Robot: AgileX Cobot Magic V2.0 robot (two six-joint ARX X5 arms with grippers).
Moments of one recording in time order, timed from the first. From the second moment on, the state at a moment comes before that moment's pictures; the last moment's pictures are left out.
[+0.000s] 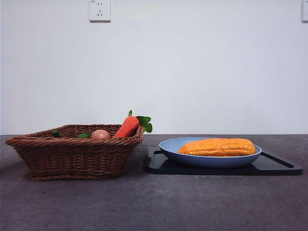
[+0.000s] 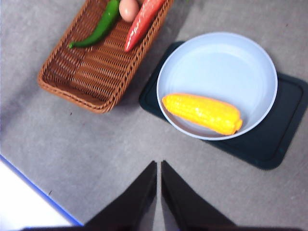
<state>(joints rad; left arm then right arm) -0.08 0.57 0.71 -0.15 -0.07 0.05 0.27 1.01 1.24 -1.03 -0.39 0.02</state>
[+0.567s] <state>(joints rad) -0.06 0.14 0.15 -0.13 -0.07 0.02 0.27 1.01 1.24 -0.93 -0.39 0.02</state>
